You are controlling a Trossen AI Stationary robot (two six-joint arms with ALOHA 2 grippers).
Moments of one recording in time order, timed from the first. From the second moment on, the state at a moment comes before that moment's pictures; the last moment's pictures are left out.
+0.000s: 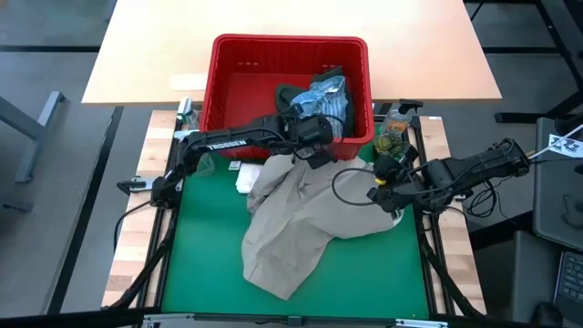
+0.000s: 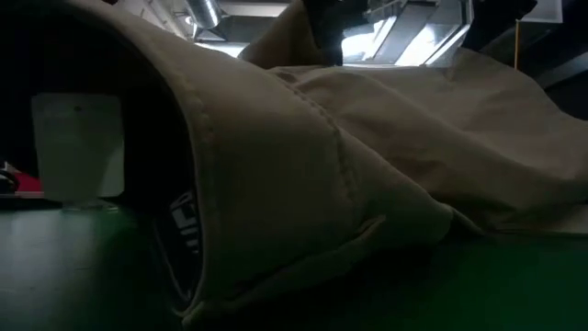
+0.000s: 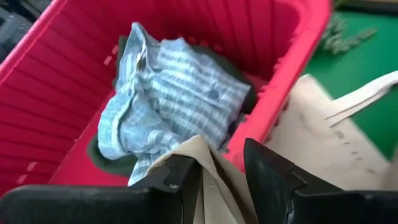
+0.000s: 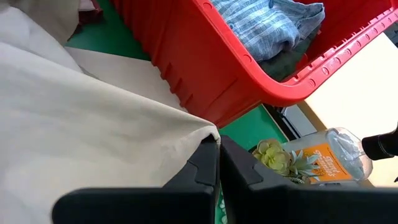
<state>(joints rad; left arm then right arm) 0.12 2.13 2.36 -1.13 -0.59 -0.14 0.27 1.16 1.20 -1.36 0.78 0.75</state>
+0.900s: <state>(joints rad) 0.19 2.11 2.36 -0.91 -0.56 0.04 0.27 1.16 1.20 -1.36 0.76 0.75</state>
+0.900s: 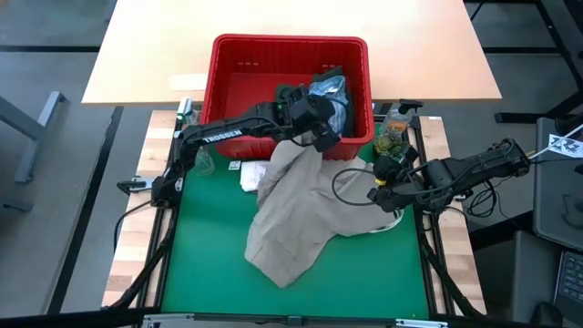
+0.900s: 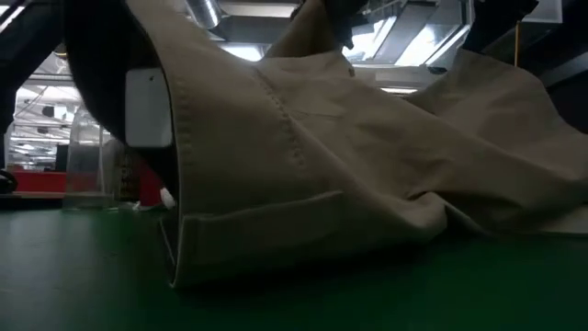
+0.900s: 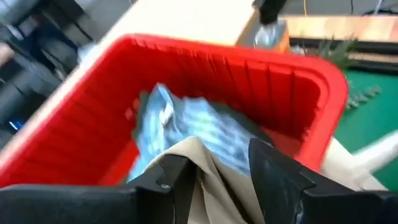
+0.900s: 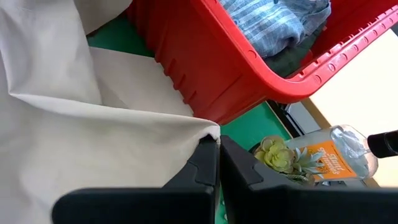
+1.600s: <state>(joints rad) 0.30 2.02 2.36 -1.28 -0.33 -0.04 0.27 1.16 1.20 -1.36 0.74 0.75</state>
